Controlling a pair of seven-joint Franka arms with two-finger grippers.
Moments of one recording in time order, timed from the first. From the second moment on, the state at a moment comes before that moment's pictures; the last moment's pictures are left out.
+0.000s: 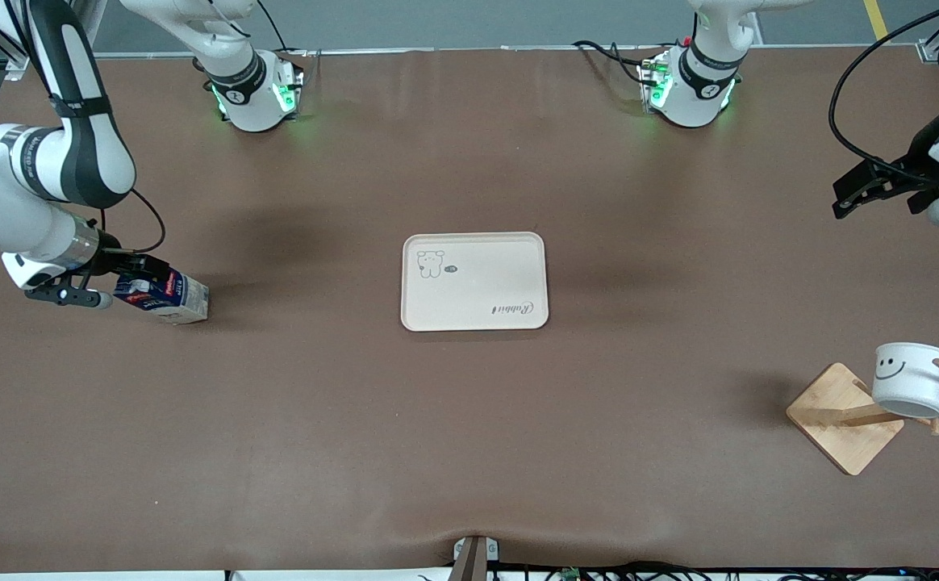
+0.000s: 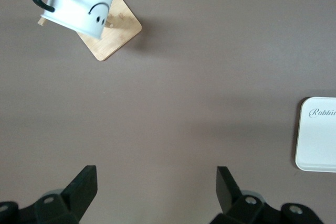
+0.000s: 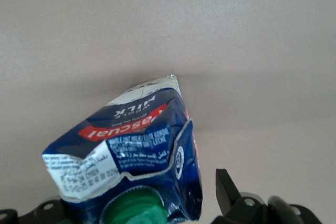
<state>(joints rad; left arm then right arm) 0.06 -0.06 -0.11 -1.65 0.04 1.61 -0.09 -0.08 0.10 -0.10 -2.22 0.00 2.21 -0.03</state>
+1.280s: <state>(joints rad) 0.06 -0.06 -0.11 -1.65 0.04 1.63 -0.08 -0.07 0.09 -0.07 -1.82 0.00 1.70 -0.03</state>
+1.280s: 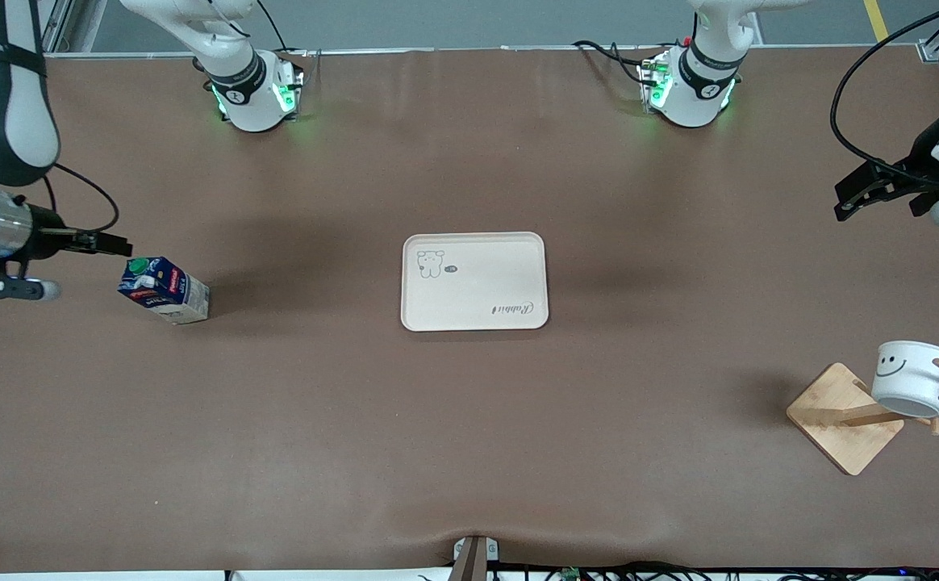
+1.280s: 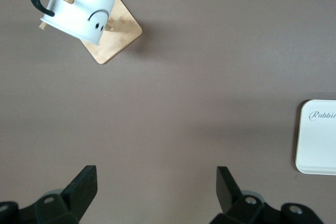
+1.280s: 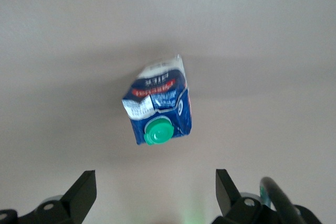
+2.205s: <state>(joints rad) 0.06 -0.07 -0.11 -1.65 0.03 1.62 -0.08 -0.01 0.12 -0.07 -1.30 0.00 1.49 -0.03</state>
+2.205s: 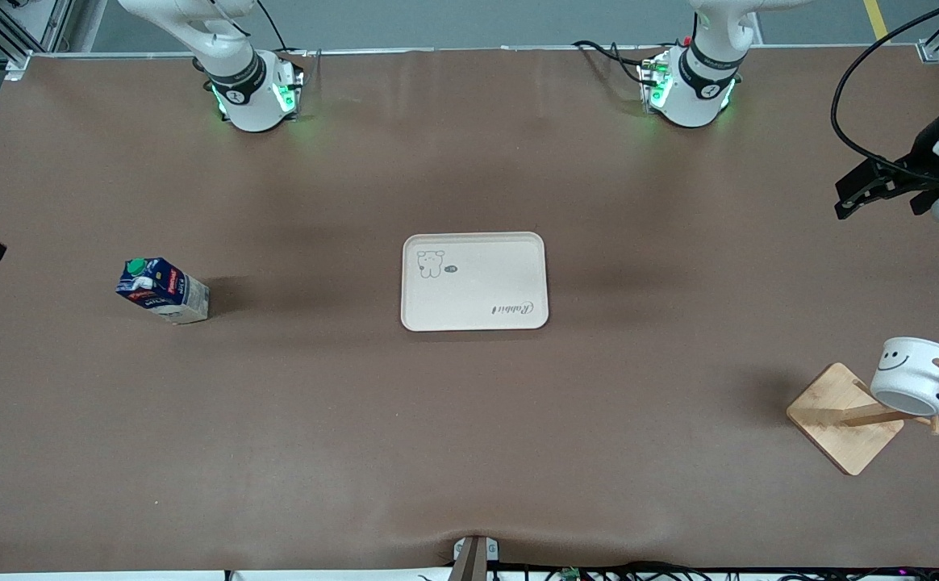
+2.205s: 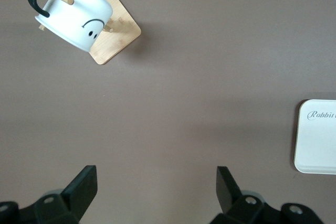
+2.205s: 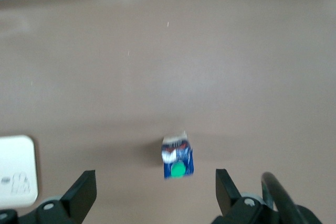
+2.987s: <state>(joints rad) 0.06 -0.06 -0.11 -1.65 0.03 1.62 -0.08 -0.01 -0.10 -0.08 -1.55 0.00 1.47 -0.03</state>
